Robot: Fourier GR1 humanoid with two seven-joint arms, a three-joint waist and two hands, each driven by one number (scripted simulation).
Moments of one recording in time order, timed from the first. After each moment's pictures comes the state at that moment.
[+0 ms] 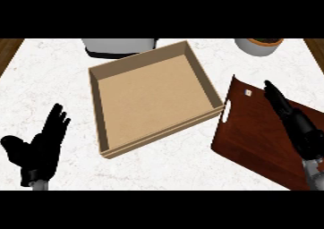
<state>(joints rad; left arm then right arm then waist) 0.06 0.37 -0.20 -1.62 0.31 0.41 0.14 -0.12 -0.57 0.26 -1.56 -0.18 -0.12 0.00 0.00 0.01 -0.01</state>
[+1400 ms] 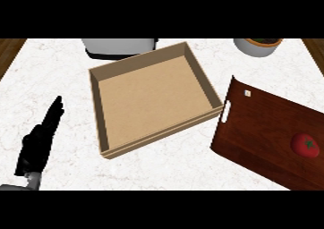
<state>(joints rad) -0.01 0.47 -0.22 -1.52 0.11 0.31 0.05 0.11 -0.85 -0.15 -1.32 -0.12 -0.14 -0.02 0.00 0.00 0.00</state>
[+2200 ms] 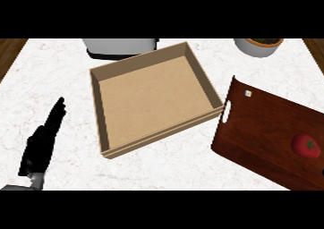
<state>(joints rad) 0.00 0.42 -0.19 -1.50 0.06 0.28 0.04 0.05 -0.89 0.02 -1.52 -0.03 0.13 0.48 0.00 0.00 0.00</state>
